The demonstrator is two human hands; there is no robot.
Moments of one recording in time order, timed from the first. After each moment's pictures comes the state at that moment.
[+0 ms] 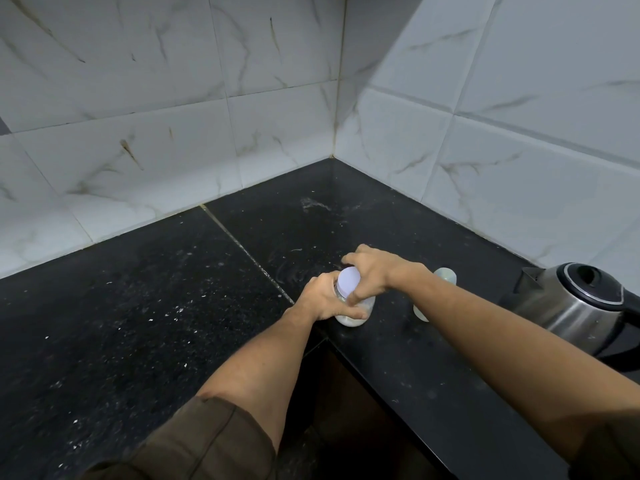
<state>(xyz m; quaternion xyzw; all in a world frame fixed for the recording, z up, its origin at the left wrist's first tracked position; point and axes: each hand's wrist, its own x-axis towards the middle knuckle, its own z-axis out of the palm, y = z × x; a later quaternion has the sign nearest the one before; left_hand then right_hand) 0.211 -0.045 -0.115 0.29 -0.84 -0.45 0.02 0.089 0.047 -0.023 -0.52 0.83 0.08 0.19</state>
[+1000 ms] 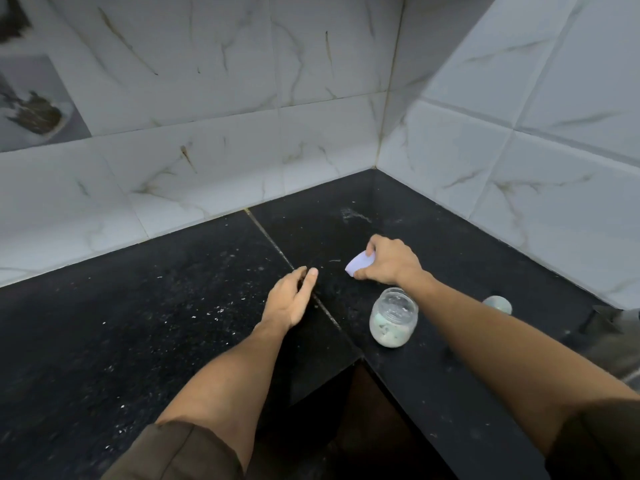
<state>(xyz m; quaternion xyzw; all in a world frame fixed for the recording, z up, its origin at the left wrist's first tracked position) 0.301 -0.123 -0.118 0.43 -0.78 -0.42 0.19 0.093 -0.016 -0.026 -0.43 0.88 -0.13 0.13</state>
